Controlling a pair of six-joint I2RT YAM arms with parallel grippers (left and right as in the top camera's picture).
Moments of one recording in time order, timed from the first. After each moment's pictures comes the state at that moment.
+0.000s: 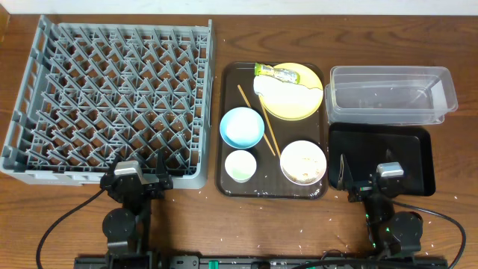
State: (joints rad) left arm 0.08 0.01 0.04 -0.15 -0.01 -0.07; right arm 0.10 0.01 0.01 -0.07 -0.01 -0.01
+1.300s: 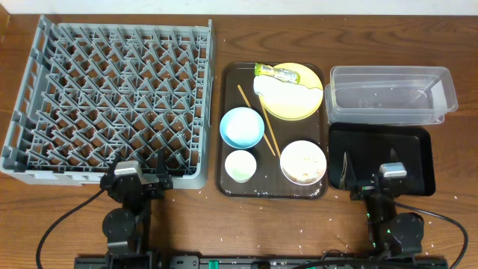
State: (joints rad) left arm 0.08 0.01 0.04 -0.15 -0.01 -0.07; right arm 0.10 0.01 0.01 -0.02 0.02 -0.02
